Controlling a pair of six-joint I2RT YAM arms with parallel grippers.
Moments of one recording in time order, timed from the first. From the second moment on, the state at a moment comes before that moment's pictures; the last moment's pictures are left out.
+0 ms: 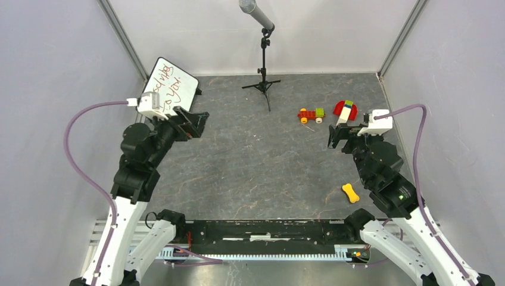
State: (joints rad) left arm -0.25 0.71 1.01 -0.34 0.11 -0.48; right arm 0.58 0.58 0.85 -0.36 0.52 0.14
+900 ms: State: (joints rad) left arm -0.23 1.50 1.10 -0.55 -0.53 -1.02; right arm 0.58 0.63 0.72 -0.30 0.42 0.16
